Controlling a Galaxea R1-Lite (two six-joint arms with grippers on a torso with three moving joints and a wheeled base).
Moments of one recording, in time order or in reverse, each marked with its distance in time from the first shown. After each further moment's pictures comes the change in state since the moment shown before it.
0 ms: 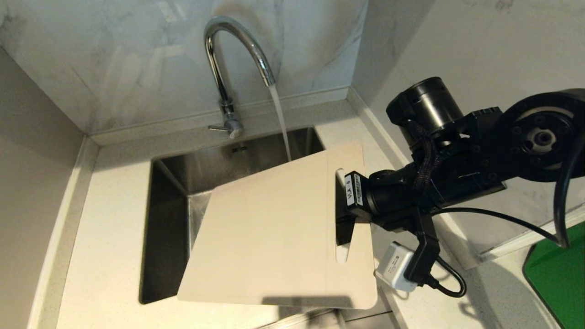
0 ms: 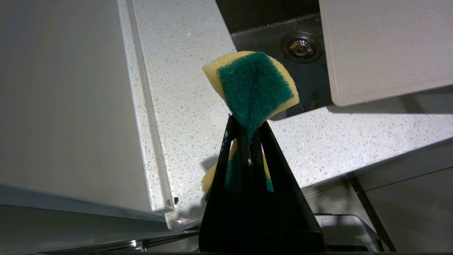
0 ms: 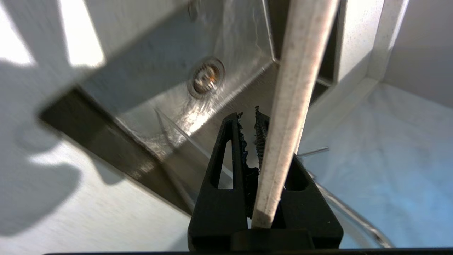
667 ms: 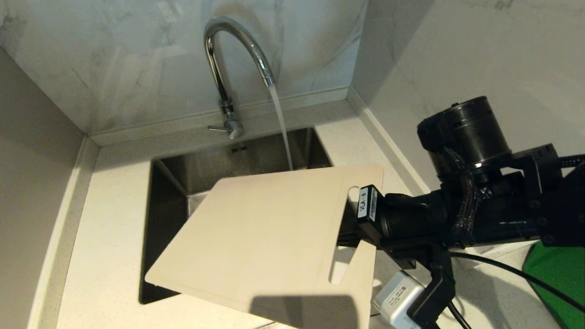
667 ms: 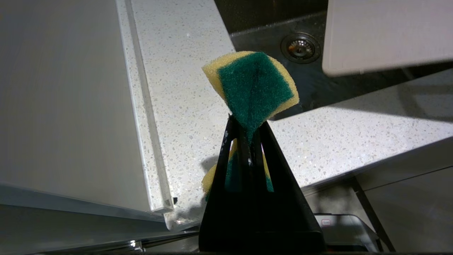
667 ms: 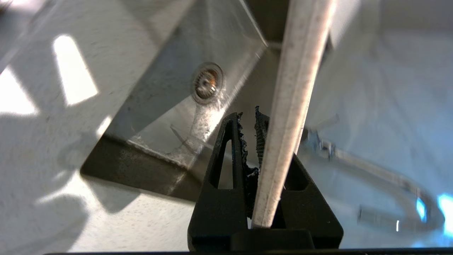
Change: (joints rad) left arm 0.000 0.000 0.000 0.000 0.000 -0.001; right arm 0.048 -0.161 0.293 -0.243 0.016 0.347
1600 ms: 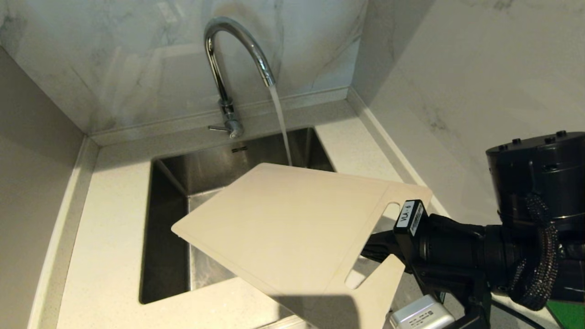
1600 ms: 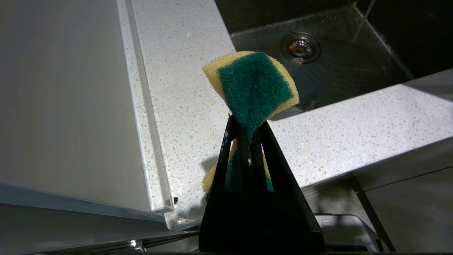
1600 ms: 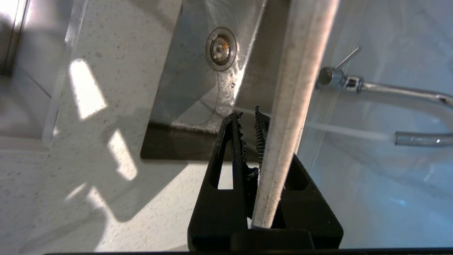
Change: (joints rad) left arm 0.000 0.000 0.000 0.000 0.000 0.000; right arm 0.000 -0.199 0.318 -0.298 -0.108 0.338
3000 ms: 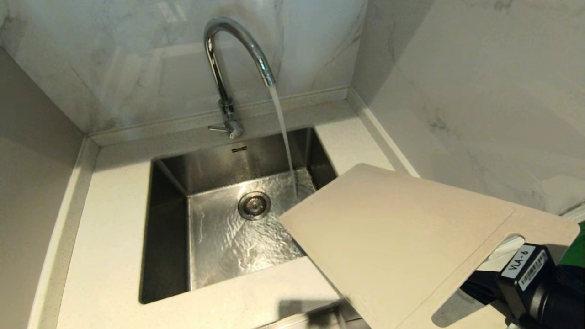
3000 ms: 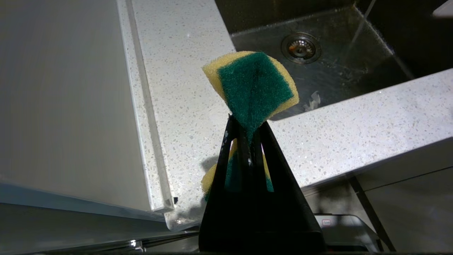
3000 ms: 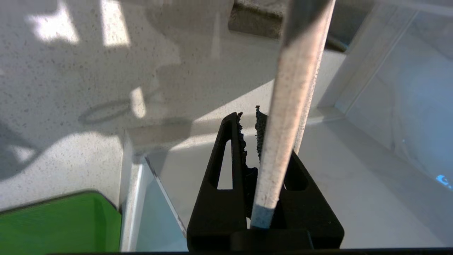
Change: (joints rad) left arm 0.001 0.000 0.000 0.000 0.000 0.000; right arm 0.086 -0.322 0.105 0.295 -0.529 0.122
